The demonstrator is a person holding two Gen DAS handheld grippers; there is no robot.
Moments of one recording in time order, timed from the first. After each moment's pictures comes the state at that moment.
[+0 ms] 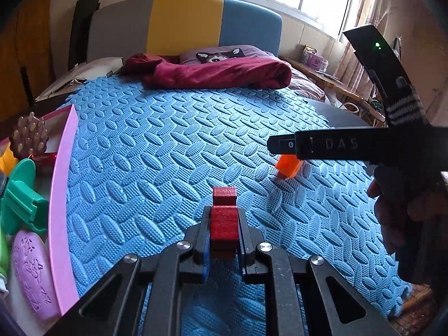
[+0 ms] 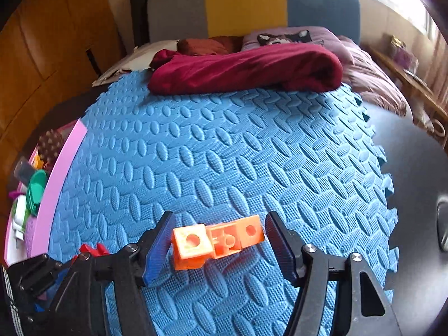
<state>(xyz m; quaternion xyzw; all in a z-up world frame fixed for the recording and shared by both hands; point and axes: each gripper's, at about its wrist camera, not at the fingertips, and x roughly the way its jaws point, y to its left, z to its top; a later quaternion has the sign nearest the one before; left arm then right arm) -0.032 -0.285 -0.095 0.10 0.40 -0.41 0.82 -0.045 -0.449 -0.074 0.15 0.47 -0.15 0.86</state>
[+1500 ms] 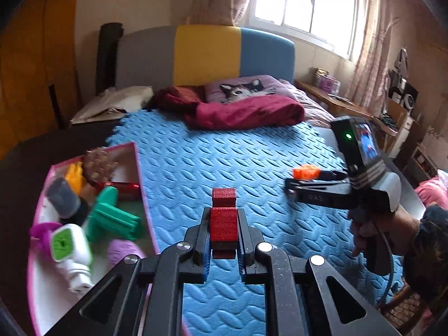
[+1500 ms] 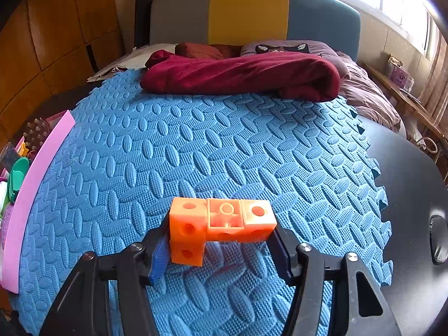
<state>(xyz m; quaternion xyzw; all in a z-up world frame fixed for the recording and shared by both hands) -0.036 -0.211 -0.019 0.09 0.34 -0.36 0.86 -0.042 -0.442 -0.087 0.09 0.45 -0.16 0.88</state>
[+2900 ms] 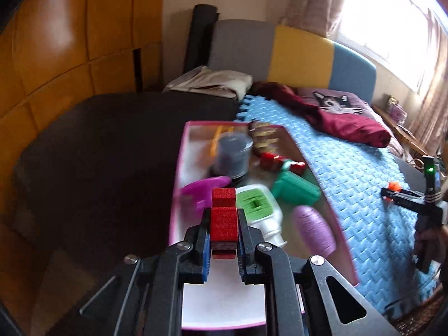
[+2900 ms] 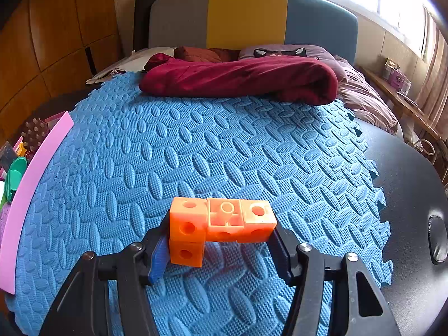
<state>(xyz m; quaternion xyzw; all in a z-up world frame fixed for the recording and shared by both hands) 0.024 -0.037 -0.036 0.03 0.38 -0.20 0.90 -0.043 -0.441 -0.087 0.09 0.44 -0.16 0.88</state>
